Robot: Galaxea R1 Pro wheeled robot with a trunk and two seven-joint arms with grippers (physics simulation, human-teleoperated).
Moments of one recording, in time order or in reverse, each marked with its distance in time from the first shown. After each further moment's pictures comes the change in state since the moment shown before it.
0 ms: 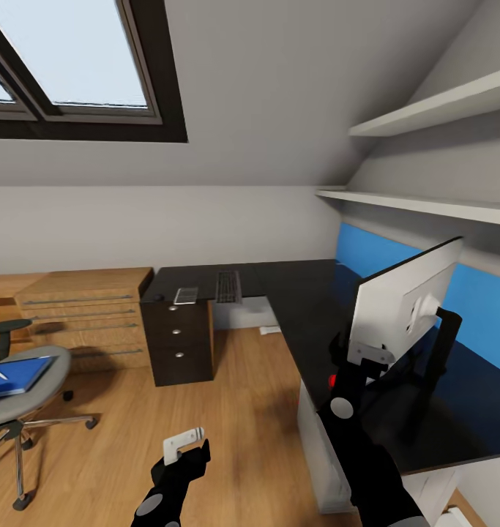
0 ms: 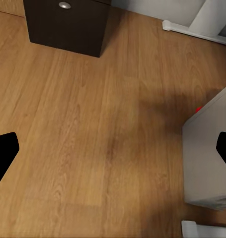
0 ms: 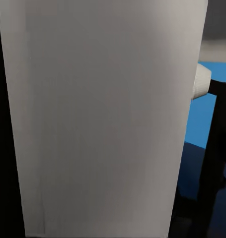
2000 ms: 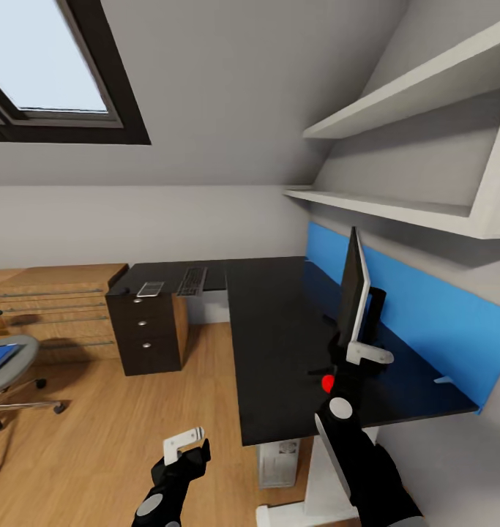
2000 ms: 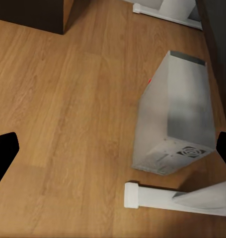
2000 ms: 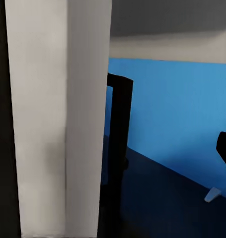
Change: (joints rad) left arm 0.000 -0.001 -0.001 -0.002 0.001 0.000 0.004; right arm 0.000 0.002 0.005 -0.002 0.002 0.000 0.000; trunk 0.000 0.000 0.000
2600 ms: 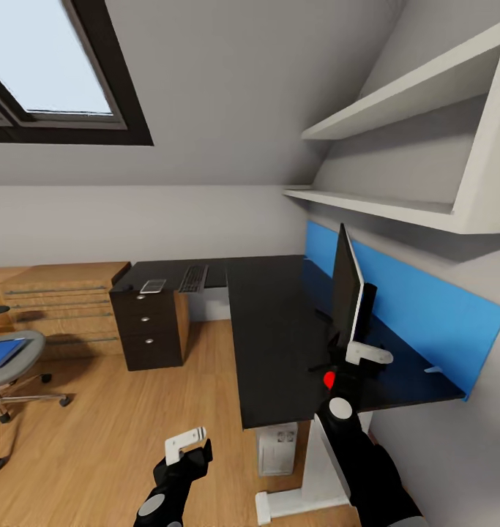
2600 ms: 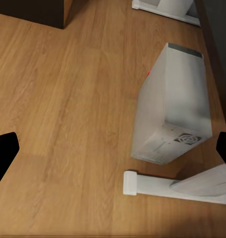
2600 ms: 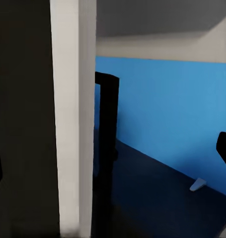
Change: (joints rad) left arm 0.000 -0.008 -0.002 0.000 0.001 0.000 0.000; right arm 0.000 0.000 0.003 0.002 -0.002 0.000 0.002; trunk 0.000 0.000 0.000
